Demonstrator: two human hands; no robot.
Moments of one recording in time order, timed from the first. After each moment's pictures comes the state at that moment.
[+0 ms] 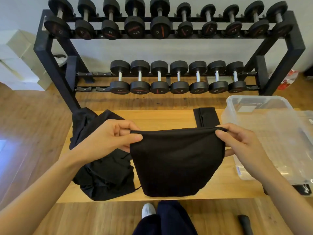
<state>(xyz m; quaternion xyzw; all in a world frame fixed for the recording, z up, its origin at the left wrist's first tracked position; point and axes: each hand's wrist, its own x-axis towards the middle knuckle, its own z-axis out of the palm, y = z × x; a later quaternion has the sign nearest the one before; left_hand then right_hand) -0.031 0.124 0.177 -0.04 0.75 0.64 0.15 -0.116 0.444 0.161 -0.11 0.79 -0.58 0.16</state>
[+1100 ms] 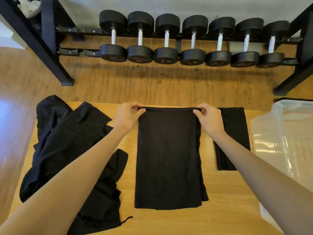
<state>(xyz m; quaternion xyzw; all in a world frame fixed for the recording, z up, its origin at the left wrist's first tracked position) -0.254 0.090 -0.058 -0.29 0.85 0.43 0.04 -0.353 0.342 -0.071 -0.08 0.94 -0.31 0.13</state>
